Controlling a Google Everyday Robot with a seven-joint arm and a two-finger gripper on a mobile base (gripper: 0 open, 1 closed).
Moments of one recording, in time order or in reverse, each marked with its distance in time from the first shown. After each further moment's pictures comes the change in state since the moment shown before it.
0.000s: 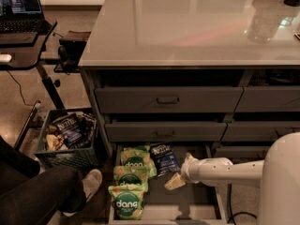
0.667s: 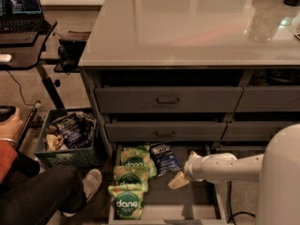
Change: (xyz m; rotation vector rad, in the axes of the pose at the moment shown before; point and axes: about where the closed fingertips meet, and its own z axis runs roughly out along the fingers) arm -0.005 -0.003 -0.038 0.014 0.068 0.005
